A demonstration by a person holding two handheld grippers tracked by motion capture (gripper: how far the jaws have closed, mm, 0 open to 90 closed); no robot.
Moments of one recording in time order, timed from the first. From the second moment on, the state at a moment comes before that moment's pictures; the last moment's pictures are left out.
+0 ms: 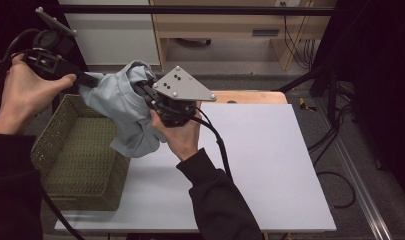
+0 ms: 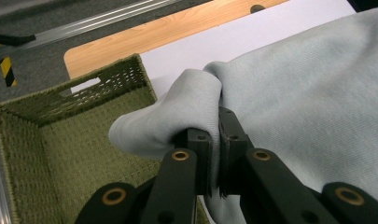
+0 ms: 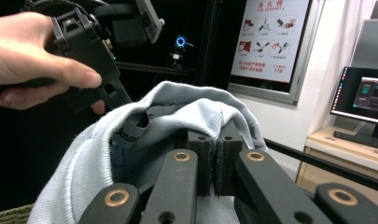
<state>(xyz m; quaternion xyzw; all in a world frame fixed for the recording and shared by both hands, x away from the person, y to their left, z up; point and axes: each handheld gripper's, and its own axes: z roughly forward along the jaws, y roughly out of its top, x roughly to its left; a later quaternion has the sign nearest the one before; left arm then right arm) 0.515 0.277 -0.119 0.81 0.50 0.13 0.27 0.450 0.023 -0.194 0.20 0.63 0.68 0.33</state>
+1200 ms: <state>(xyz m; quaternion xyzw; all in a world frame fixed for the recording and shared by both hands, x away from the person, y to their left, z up) 0.522 0.266 -0.141 0.82 0.50 0.13 0.25 0.472 0.001 -0.292 0.25 0.70 0.63 0.23</state>
